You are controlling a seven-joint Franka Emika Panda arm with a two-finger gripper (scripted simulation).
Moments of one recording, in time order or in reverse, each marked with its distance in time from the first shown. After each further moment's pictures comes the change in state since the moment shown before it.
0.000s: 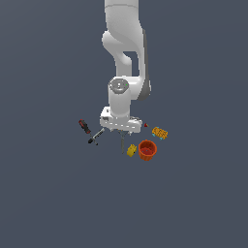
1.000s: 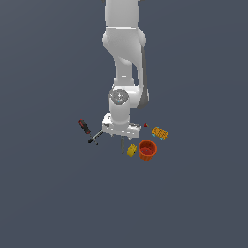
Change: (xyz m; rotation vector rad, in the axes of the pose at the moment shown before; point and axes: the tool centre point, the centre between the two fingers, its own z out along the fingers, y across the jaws) arm -0.002 0.001 0.049 0.000 0.001 0.002
